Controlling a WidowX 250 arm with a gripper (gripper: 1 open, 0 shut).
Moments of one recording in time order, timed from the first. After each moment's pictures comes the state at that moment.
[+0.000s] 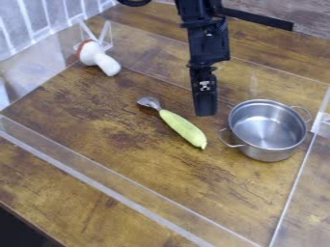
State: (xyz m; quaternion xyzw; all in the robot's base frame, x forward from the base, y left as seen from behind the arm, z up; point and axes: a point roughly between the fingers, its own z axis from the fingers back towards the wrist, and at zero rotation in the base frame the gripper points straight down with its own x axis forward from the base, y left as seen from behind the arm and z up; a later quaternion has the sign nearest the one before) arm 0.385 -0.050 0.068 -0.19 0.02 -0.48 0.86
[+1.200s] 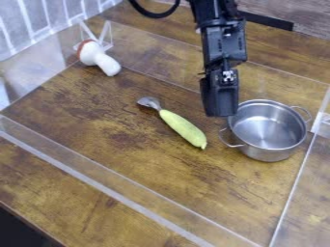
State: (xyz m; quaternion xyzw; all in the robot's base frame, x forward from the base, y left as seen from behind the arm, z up) arm 0.372 -0.073 0.082 -0.30 0.13 -0.40 0.86
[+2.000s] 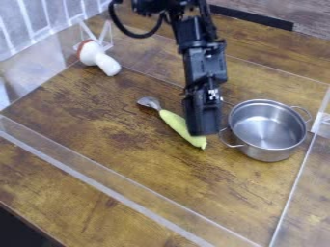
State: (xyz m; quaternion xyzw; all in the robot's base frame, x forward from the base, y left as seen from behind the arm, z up) arm 0.353 -0.060 0.054 -0.33 0.16 -0.33 0.87
